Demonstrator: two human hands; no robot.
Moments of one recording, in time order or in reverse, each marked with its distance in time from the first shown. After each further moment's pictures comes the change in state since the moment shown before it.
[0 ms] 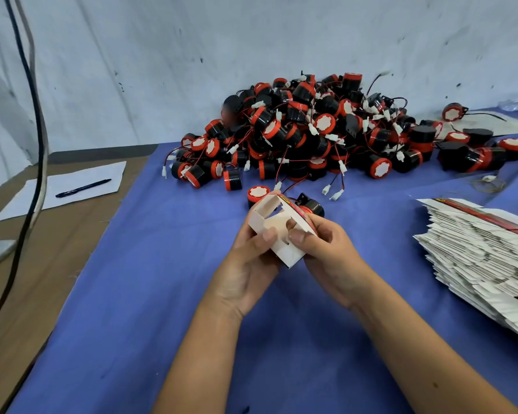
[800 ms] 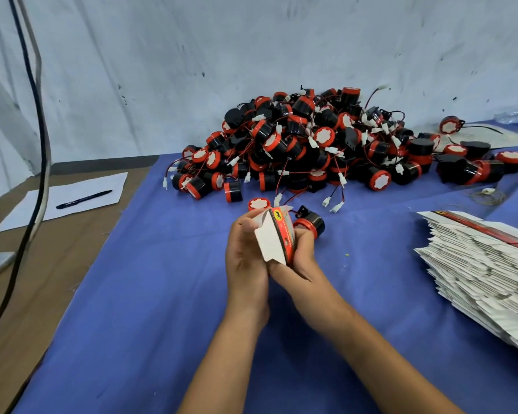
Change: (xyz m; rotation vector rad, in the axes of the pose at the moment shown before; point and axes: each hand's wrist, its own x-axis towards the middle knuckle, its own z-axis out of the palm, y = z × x) left_hand 0.011 -0.013 0.018 0.250 0.532 0.220; right_hand -0.012 0.012 0.030 -0.309 -0.014 -0.002
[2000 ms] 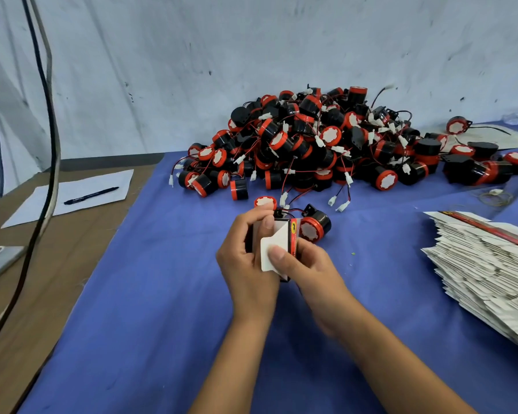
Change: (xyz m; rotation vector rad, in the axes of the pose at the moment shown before) left_hand -0.003 0.007 -0.006 0.426 0.164 0.570; right_hand 0.006 -0.003 0.009 0.308 0.018 0.007
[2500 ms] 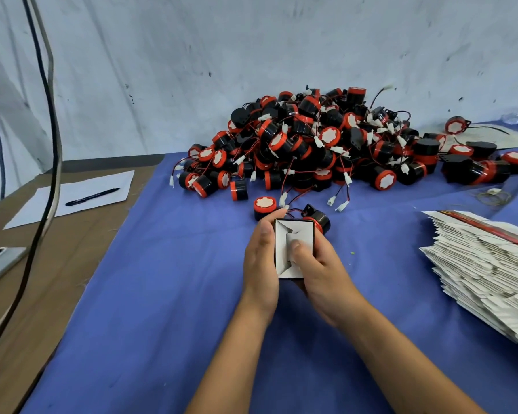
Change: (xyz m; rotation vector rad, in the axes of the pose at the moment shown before) left_hand -0.004 -0.008 0.008 -0.307 -0.330 -0.438; right_hand 0.008 0.005 -0.013 0.018 0.126 0.016
